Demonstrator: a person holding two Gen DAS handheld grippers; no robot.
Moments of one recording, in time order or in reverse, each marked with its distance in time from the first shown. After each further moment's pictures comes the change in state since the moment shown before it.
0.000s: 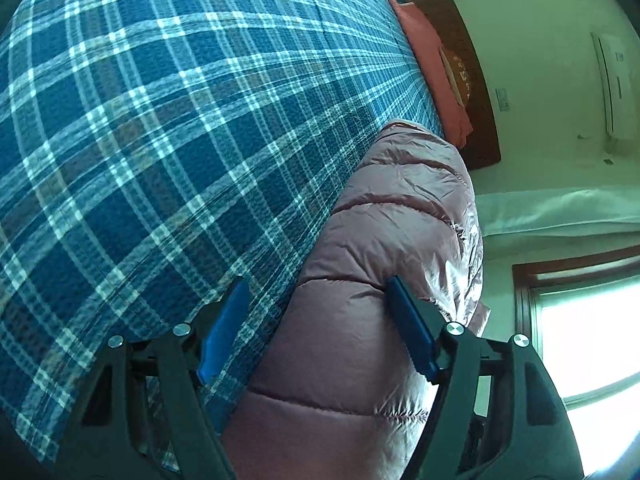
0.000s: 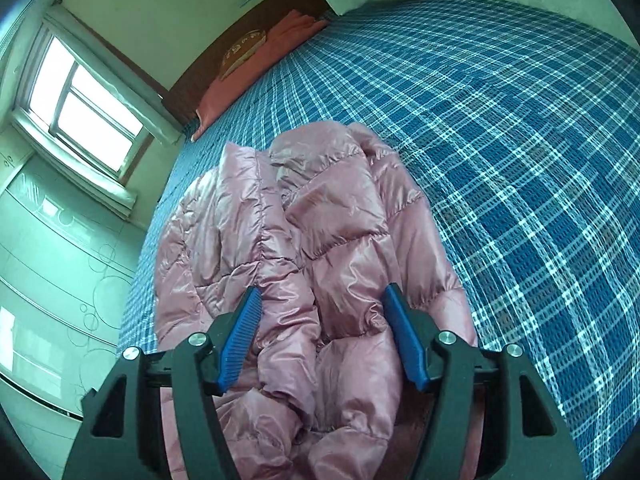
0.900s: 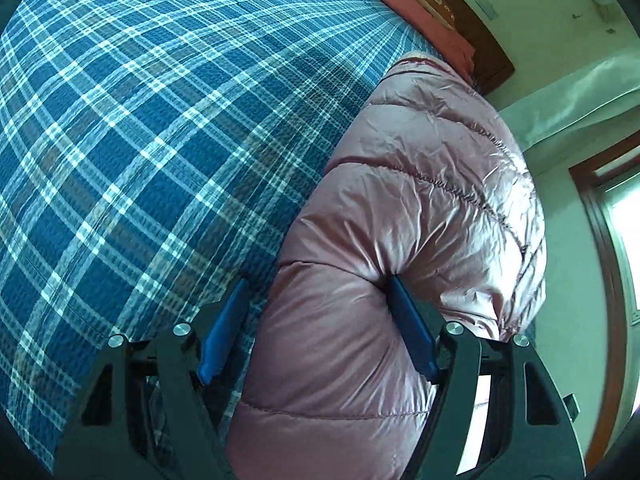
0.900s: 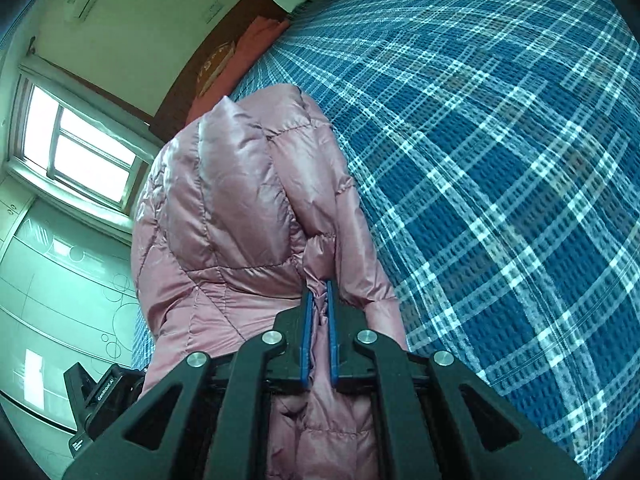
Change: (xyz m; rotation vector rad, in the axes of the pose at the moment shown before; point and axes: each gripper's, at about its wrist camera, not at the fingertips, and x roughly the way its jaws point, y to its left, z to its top) left arm 0.049 -0.049 -0.033 0.347 0.050 0.222; right arm 0.009 -0.083 -0.019 0.156 0.001 0.069
